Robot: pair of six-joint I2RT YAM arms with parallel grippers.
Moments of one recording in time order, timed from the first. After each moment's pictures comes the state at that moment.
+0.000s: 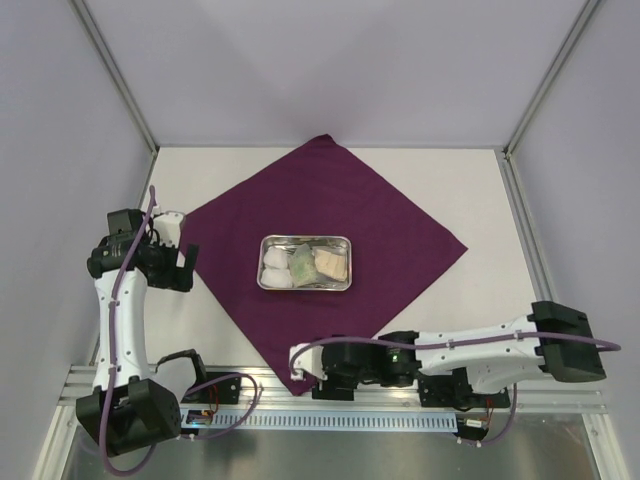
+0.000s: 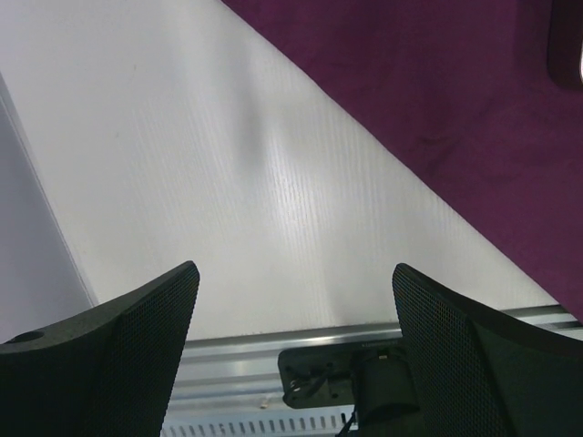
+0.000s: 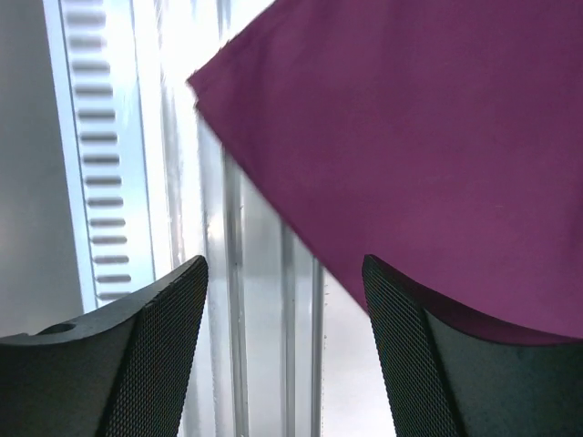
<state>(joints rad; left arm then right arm) 0.29 1.02 1.01 -1.09 0.18 0.42 1.50 1.25 0.74 -0.31 0.07 -0.03</state>
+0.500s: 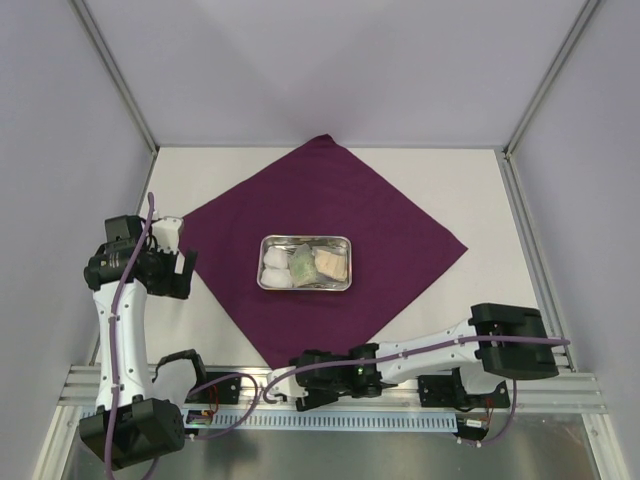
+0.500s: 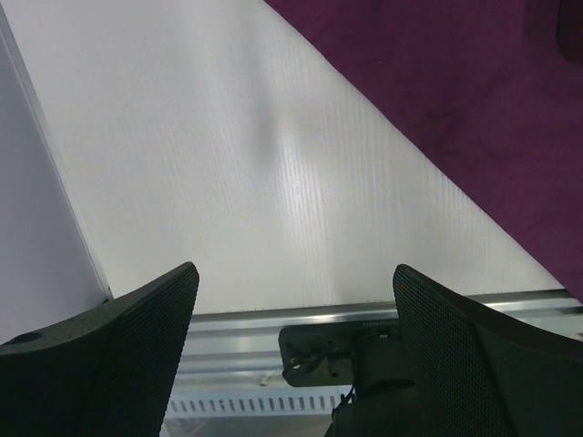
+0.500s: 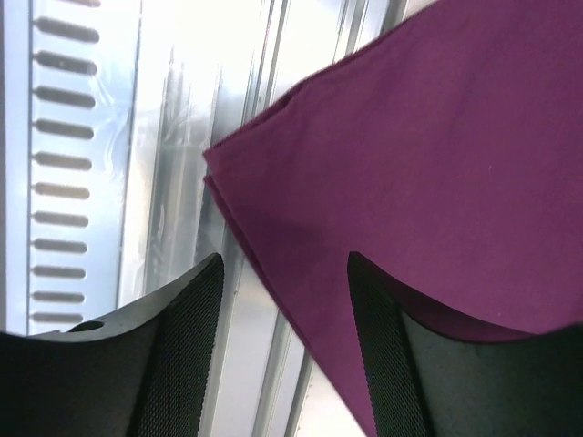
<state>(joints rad) 0.29 0.95 1.02 -1.17 0.14 0.42 1.59 1.55 0.78 -0.19 0.10 -0.27</state>
